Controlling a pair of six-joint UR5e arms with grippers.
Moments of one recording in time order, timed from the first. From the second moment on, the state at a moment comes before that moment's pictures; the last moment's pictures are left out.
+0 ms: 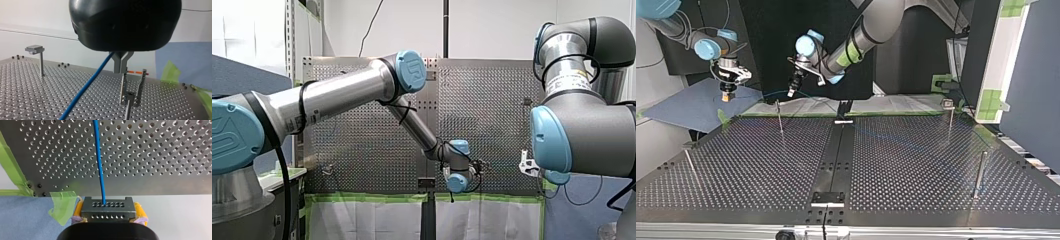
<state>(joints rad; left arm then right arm) -0.85 -2.74 -1.16 -2.32 -1.90 -1.79 1.50 -0.68 1.76 -0.99 1.36 1.64</state>
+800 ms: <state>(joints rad) -0.83 -2.81 -1.09 -2.33 -1.87 -1.81 1.51 -0.68 1.76 -1.01 1.35 1.63</state>
